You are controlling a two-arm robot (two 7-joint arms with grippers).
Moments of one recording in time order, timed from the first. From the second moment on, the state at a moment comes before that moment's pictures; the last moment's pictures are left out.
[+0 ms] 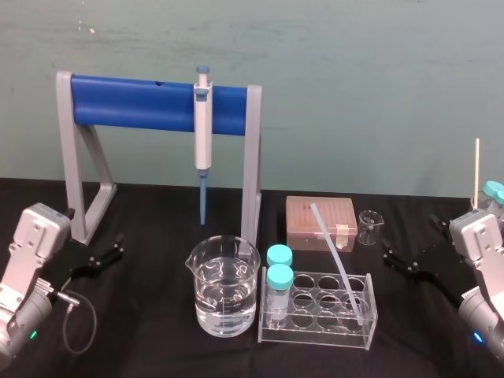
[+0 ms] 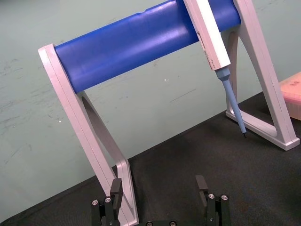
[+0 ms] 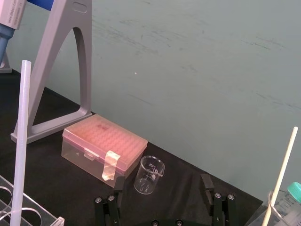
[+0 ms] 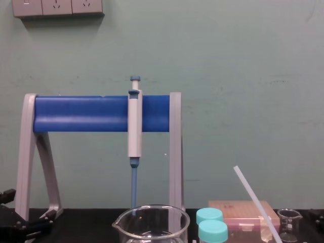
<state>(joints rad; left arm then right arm) -0.20 0.60 0.45 -1.41 -0.25 -0.12 0.03 0.20 0.60 -0.45 -1.41 0.25 -0.12 -0.03</state>
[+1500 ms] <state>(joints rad) -0.20 0.60 0.45 -1.41 -0.25 -0.12 0.03 0.20 0.60 -0.45 -1.41 0.25 -0.12 -0.03</state>
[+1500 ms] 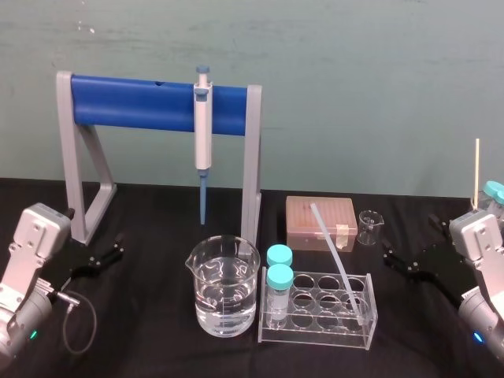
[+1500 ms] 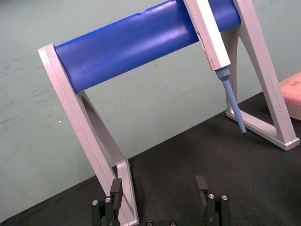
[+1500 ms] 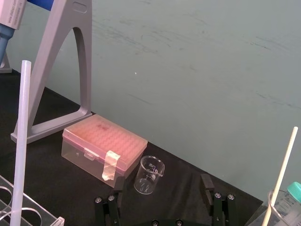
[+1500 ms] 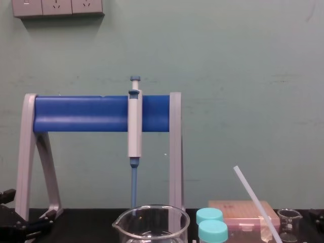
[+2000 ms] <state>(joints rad) -0.20 0.60 0.45 -1.41 -0.25 -0.12 0.03 0.20 0.60 -0.45 -1.41 0.25 -0.12 -0.03</state>
